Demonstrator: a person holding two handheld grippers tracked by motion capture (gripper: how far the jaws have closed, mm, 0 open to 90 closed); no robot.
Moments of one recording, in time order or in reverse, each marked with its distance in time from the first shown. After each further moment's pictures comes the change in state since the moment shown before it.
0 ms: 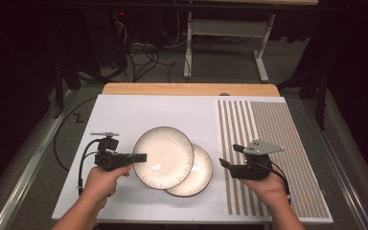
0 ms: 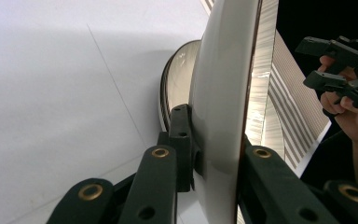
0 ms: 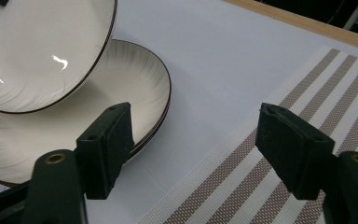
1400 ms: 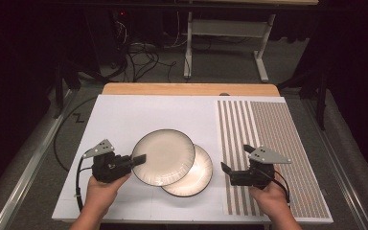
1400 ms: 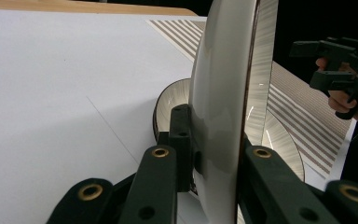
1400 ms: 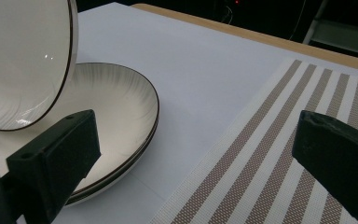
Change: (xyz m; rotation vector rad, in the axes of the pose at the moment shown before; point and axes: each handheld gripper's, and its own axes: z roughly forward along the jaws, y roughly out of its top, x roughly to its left) left arm -0.015 -0.030 -0.008 -0.241 0.023 0.321; right arm 0.014 -0.011 -0.011 -0.111 -0.116 0.062
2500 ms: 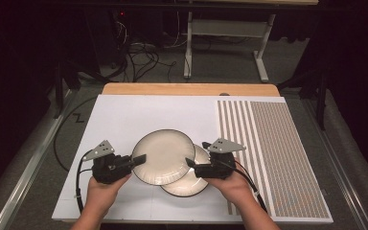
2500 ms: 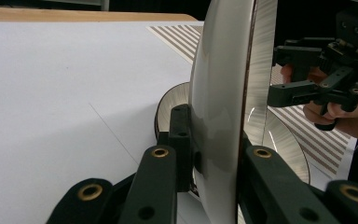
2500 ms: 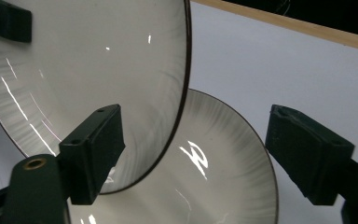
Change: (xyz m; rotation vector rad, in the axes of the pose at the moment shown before) left arm -0.001 -0.003 0.000 -0.022 0.009 0.031; right arm 0.055 0.030 0.070 0.056 0.172 -0.022
